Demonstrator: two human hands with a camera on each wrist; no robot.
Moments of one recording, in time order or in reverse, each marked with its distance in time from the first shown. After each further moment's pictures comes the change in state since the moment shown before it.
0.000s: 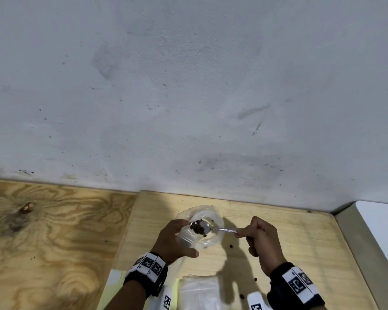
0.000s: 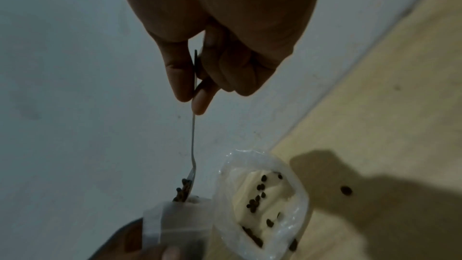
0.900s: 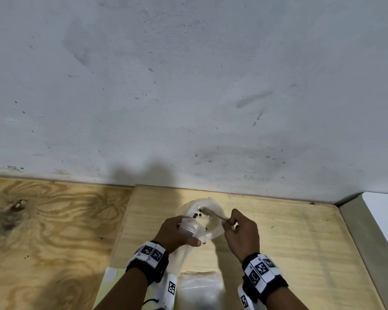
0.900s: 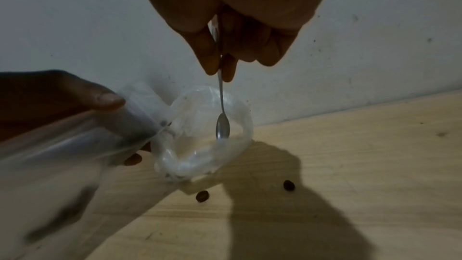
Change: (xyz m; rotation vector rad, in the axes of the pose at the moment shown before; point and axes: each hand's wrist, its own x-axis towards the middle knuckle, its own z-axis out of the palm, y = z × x) left_hand 0.031 0.005 0.009 -0.005 -0.110 -0.222; right_hand 0.035 0.049 0.032 -0.700 0.152 -0.260
